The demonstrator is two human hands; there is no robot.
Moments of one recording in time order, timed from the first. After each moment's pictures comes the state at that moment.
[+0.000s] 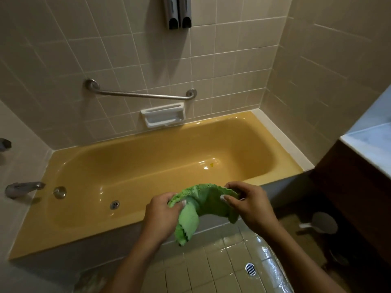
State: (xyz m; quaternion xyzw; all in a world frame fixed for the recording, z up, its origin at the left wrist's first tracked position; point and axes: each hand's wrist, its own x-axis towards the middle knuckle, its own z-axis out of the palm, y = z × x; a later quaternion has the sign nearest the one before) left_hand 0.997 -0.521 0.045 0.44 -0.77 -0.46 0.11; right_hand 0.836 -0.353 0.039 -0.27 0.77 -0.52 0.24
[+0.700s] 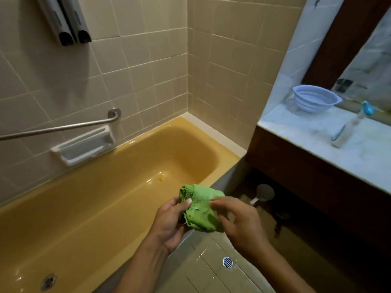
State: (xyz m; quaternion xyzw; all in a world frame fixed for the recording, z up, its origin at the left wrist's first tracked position) left_hand 0.876 -0.520 0.024 0.29 -0.44 -0.85 -0.08; right_hand 0.855 -0.329 0.038 -0.21 0.87 -0.44 -0.03
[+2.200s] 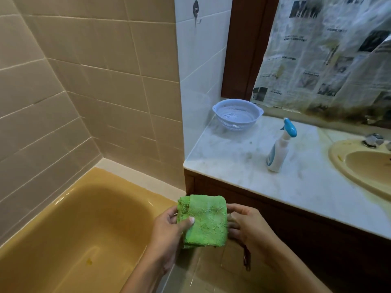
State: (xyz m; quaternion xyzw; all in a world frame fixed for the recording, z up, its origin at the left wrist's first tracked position) left_hand 0.514 -0.314 0.017 0.16 -0.60 -0.76 -0.20; right_hand 0.528 -0.099 0.013 0.19 0.65 -0.73 0.14
